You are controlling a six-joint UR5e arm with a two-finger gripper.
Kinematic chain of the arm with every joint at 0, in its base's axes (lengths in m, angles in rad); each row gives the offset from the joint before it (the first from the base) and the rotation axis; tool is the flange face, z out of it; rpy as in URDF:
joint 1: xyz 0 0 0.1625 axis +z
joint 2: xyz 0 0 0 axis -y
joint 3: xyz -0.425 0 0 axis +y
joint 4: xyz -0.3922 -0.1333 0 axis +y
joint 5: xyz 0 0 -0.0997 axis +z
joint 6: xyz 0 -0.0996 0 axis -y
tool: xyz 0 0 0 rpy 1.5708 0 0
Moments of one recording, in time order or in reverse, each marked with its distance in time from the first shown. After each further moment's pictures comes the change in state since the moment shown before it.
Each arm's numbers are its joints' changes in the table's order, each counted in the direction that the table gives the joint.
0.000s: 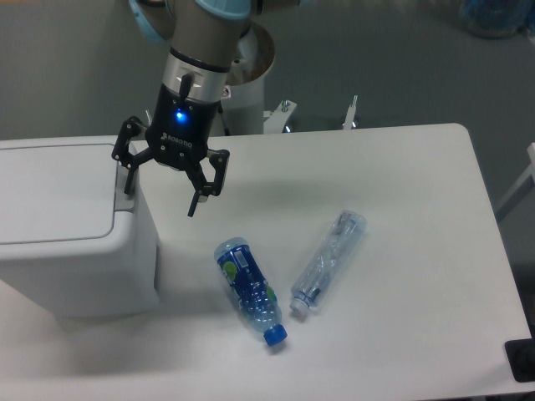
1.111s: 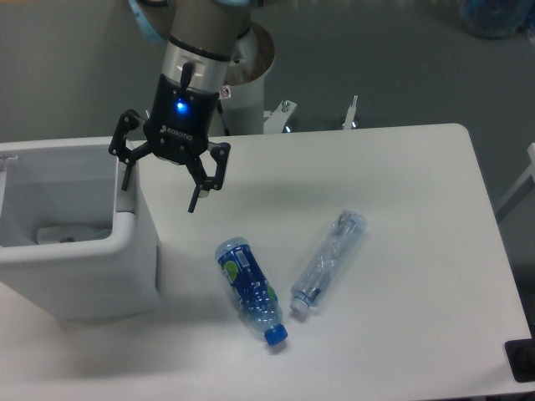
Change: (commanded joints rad) arm 0.044 0.011 -0.057 -0.008 0.012 -0.072
